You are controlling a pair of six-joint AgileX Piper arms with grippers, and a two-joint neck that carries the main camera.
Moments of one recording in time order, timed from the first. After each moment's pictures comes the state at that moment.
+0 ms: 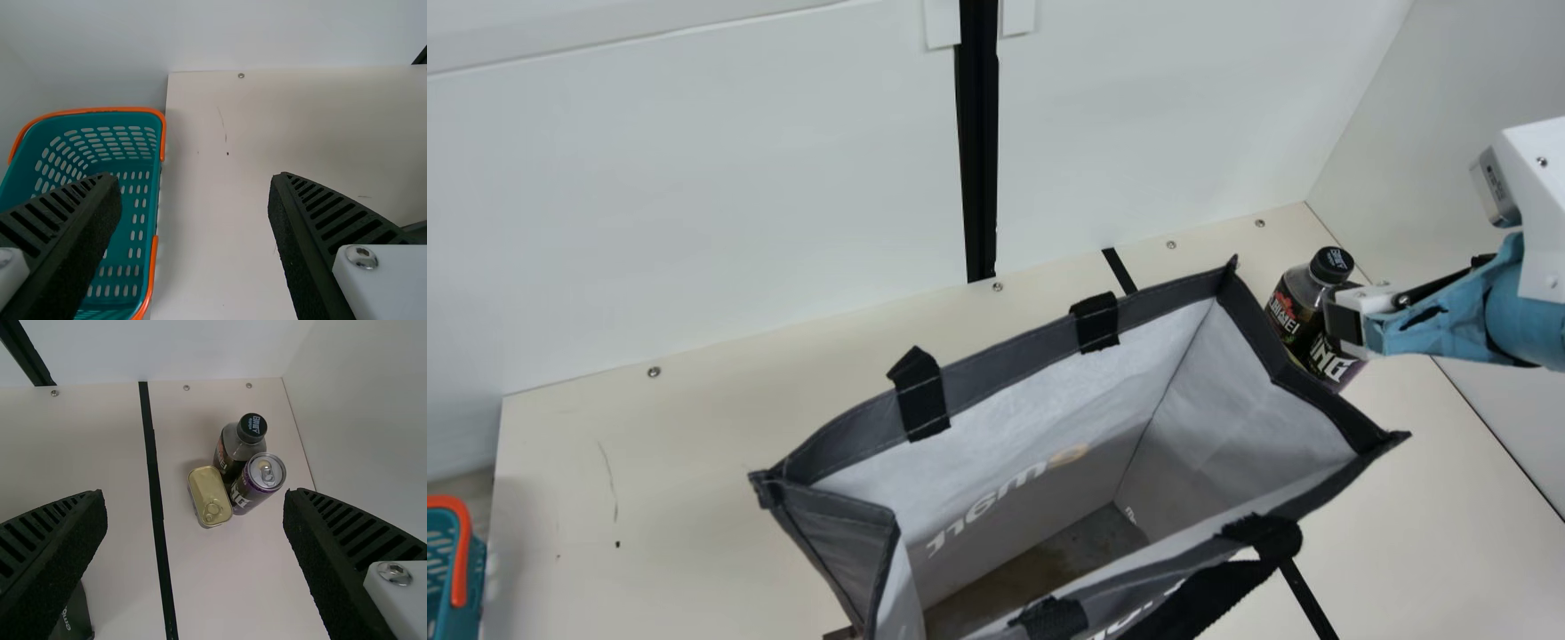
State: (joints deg) left arm -2.3 44.1 -69.4 -1.2 68.9 2.8; right arm -31.9 67.8 -90.1 10.8 69.9 -26.1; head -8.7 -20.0
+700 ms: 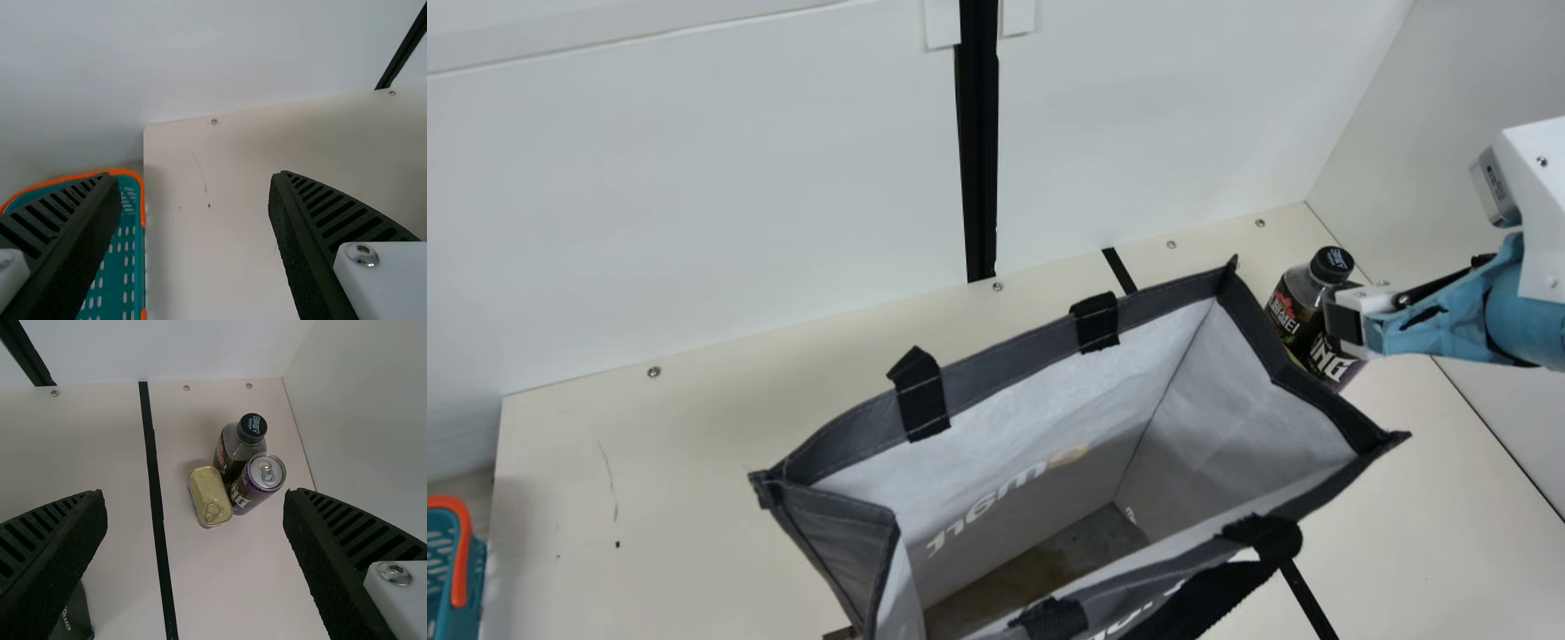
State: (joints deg) left arm -15.1 55.5 -79.5 5.4 63.5 -1.6; right arm -31.9 67.8 -90.1 10.8 69.9 -26.1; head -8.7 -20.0
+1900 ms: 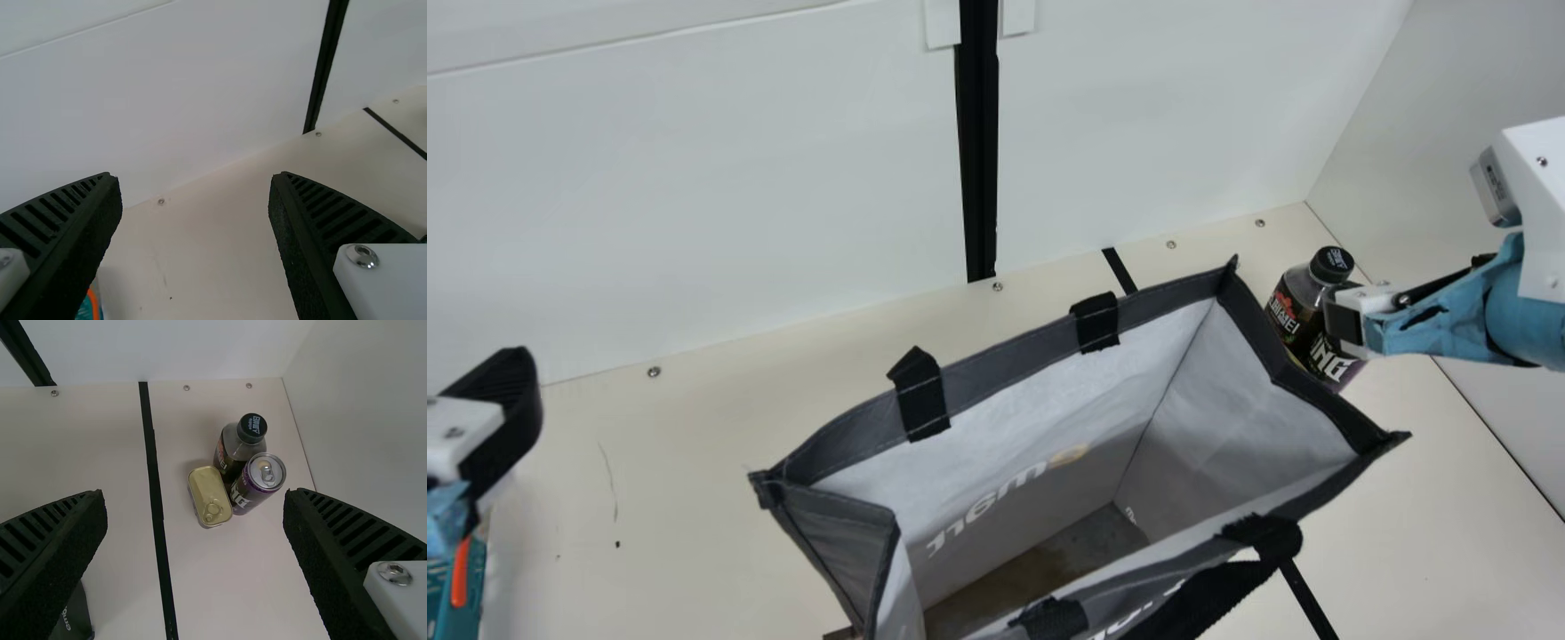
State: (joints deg) left arm -26.1 74.7 -103.1 3.0 62.0 4.6; right arm -31.9 67.8 -90.1 10.8 69.9 -26.1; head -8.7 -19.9
